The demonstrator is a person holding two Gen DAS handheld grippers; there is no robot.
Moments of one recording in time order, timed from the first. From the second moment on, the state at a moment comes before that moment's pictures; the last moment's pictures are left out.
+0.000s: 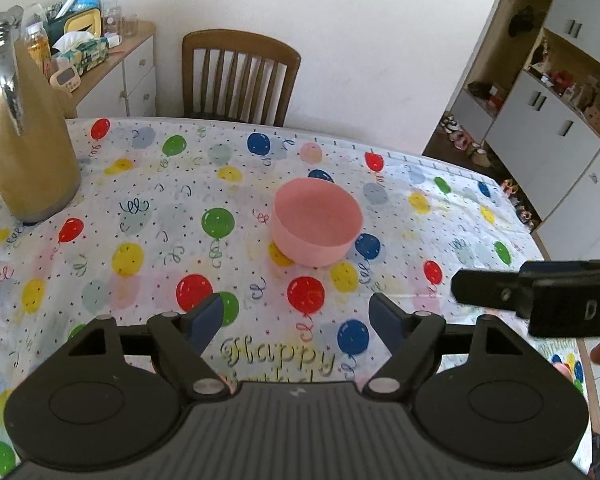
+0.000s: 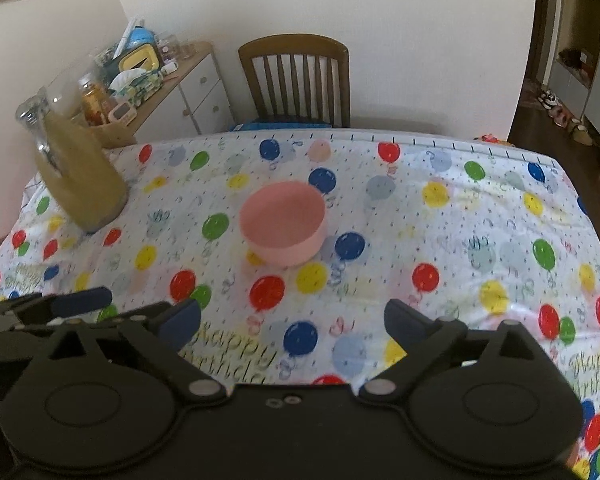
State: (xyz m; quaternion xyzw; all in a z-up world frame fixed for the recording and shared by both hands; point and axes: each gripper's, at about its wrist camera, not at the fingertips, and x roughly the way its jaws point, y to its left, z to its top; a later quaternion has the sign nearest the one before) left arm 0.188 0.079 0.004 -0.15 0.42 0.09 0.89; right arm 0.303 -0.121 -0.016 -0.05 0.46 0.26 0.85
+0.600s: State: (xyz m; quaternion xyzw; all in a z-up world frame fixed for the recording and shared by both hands) left arm 0.286 0.107 -0.026 -0.17 0.45 0.13 0.87; right arm 0.405 -0.098 -0.051 -0.05 0.48 0.27 0.83
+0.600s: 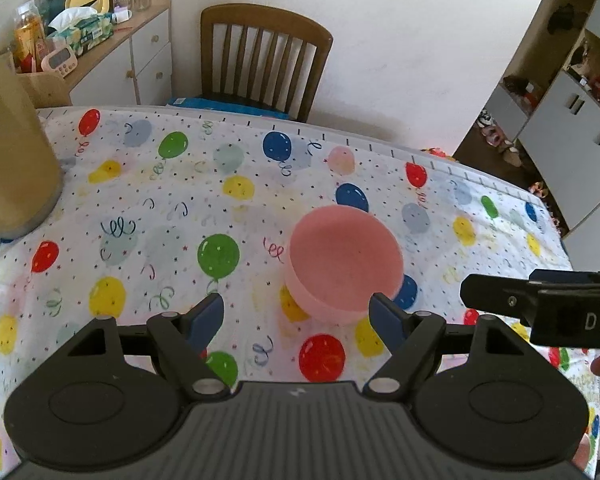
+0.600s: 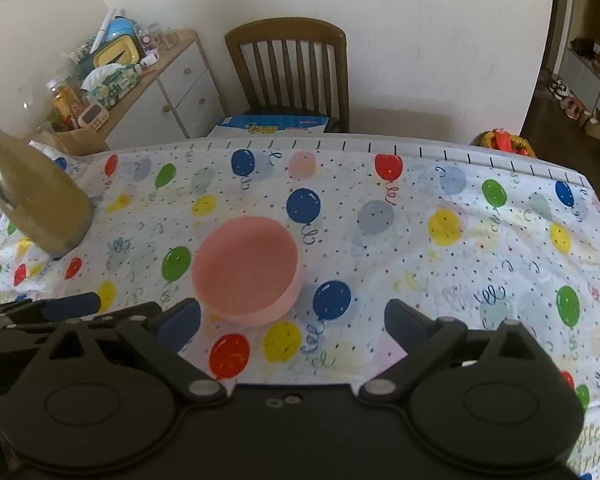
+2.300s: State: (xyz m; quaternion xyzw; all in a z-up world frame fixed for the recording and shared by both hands) left arm 0.356 0.130 -0.102 -0.20 0.48 0.13 0.84; right arm 0.469 -0.056 -0.138 -0.05 0.54 0.29 0.79
